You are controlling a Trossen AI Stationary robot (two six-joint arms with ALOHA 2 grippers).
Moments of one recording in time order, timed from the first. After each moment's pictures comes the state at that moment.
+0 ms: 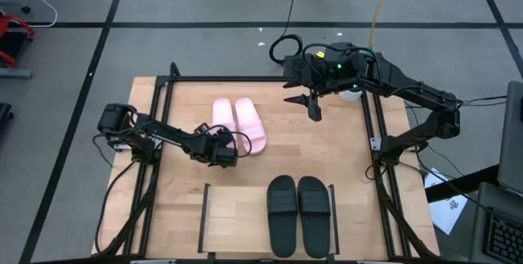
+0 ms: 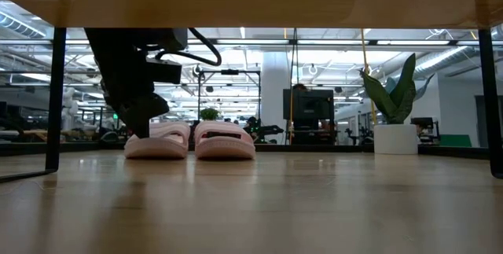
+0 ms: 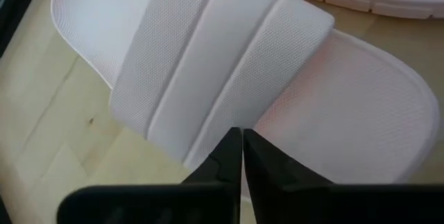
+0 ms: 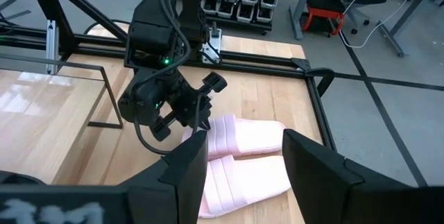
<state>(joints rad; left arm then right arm) -0.12 1.65 0.86 -0.70 -0.57 -0.73 -0.29 1.39 1.64 -0.73 -0.24 -0.25</state>
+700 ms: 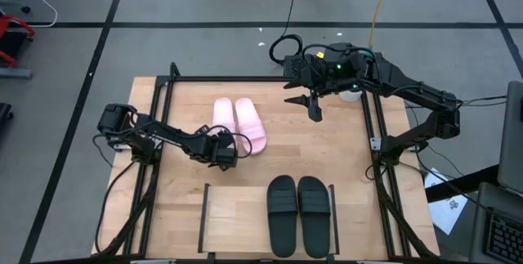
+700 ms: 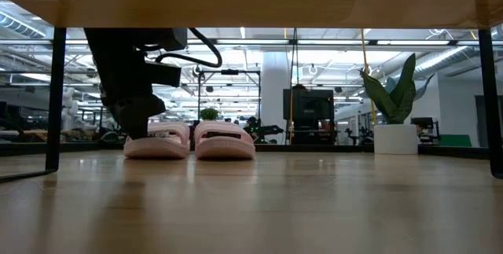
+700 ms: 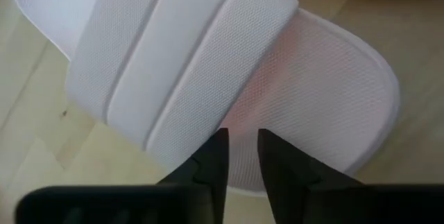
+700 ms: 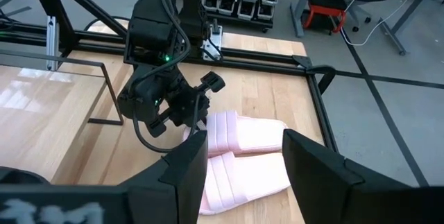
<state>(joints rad) -0.12 1.65 0.86 -0.69 -0.49 -0.72 -0.29 1.39 1.64 -0.74 -0.24 -0.26</state>
